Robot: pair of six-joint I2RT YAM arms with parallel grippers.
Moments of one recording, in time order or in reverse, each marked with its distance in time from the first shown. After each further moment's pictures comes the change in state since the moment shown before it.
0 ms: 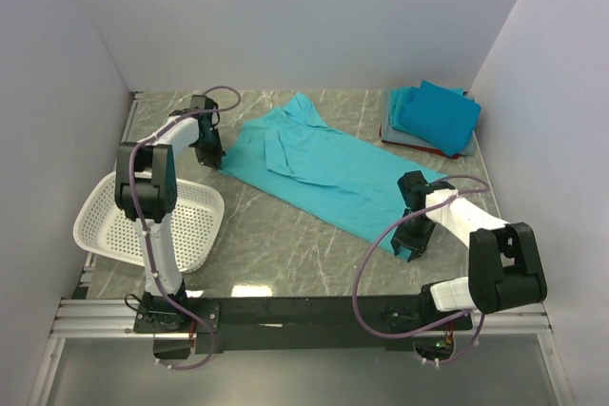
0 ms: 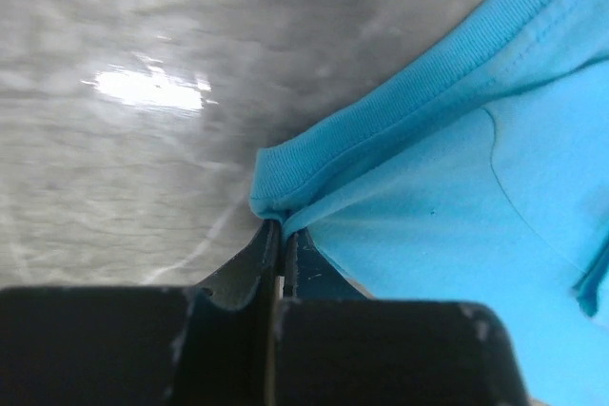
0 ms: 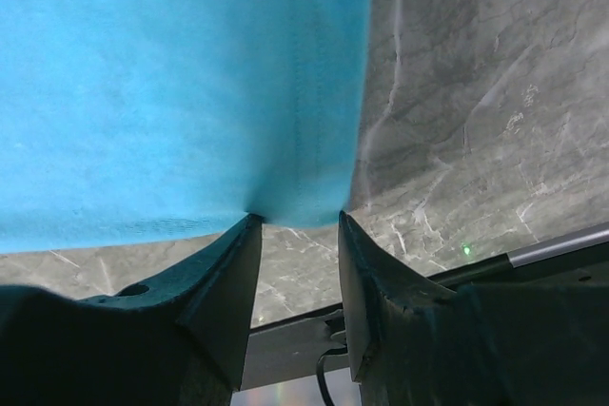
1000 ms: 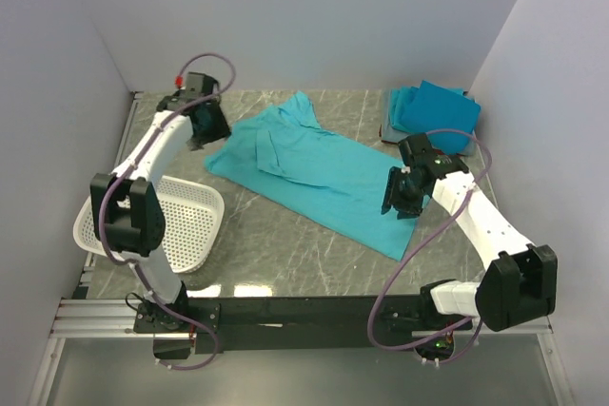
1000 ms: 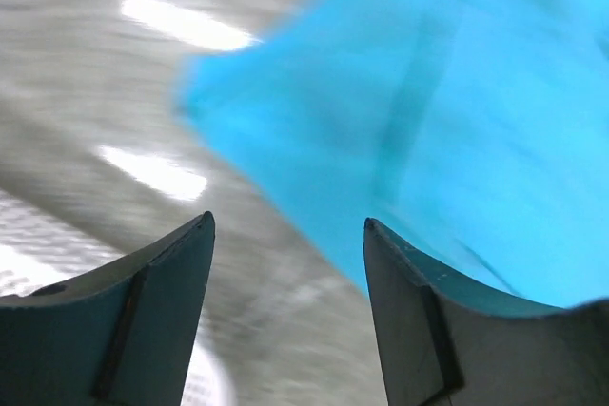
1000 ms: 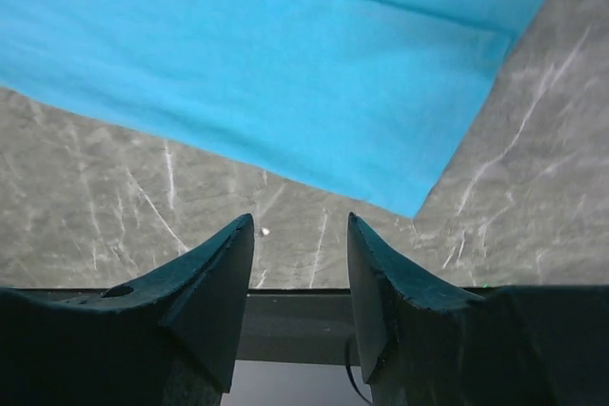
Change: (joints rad) left arm -0.080 -0.307 0.028 -0.125 -0.199 -0.193; right arm 0.073 -0.091 0.335 -0.089 -0.100 -0.189
